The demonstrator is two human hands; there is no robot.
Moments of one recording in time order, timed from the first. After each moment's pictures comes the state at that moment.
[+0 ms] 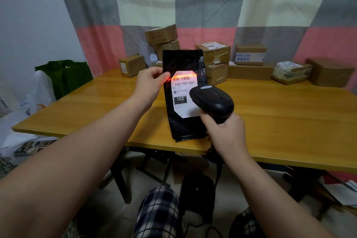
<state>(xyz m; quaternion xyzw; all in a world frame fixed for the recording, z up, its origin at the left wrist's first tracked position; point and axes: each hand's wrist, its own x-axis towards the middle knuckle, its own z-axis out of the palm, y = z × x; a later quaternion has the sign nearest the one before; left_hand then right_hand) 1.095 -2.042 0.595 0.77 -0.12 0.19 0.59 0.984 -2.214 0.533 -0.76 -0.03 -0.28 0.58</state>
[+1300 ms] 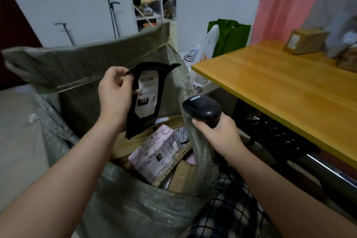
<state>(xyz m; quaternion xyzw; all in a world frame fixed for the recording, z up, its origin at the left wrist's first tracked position) 0.818 -1.696 0.533 0.66 0.30 0.52 0.45 0.941 -1.895 0.468 -0.76 -0.33 0.11 0.55</state>
